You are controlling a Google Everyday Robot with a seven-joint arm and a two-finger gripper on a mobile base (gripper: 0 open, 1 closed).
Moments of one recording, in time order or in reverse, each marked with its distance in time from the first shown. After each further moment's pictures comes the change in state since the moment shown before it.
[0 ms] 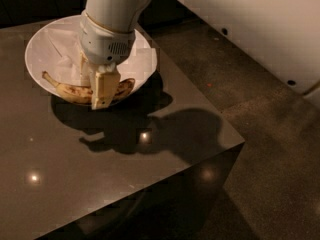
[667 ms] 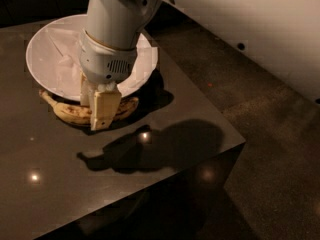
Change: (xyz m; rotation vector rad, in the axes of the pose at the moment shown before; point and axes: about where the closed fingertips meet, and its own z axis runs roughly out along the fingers) arm -0.012 0.043 0.009 -0.055 -0.012 0.076
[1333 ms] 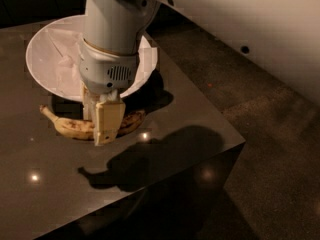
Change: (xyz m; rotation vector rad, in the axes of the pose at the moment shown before) arm -0.008 0.038 0.001 -0.108 0.025 0.037
